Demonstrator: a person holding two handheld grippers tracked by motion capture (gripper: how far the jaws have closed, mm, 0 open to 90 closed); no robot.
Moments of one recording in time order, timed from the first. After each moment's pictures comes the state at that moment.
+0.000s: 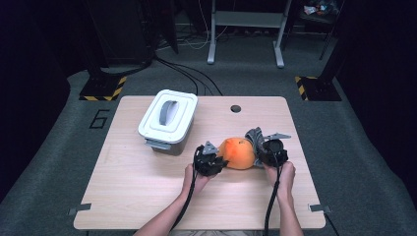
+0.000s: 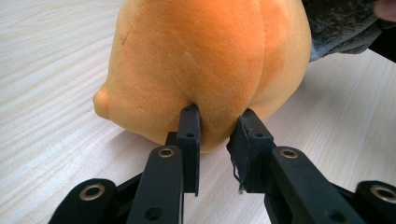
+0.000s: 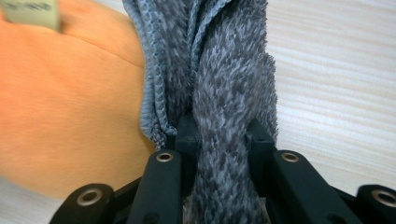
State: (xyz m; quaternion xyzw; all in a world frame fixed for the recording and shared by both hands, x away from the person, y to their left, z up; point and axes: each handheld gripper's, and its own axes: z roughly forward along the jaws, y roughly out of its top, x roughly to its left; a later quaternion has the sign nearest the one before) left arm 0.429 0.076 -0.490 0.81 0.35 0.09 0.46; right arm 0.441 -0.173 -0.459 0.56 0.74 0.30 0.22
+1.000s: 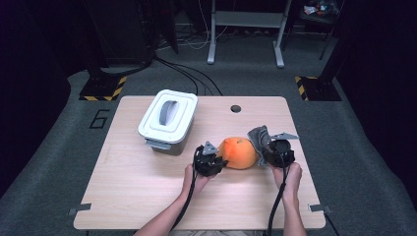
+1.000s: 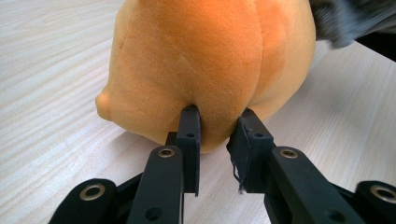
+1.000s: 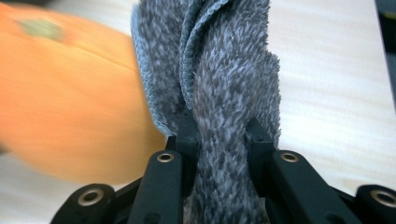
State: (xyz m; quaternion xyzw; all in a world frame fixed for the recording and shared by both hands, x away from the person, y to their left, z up) left arm 0.428 0.076 -0.489 0.81 0.35 0.10 0.45; right arm 0.424 -0.183 -0.435 0.56 0.73 0.32 0.24
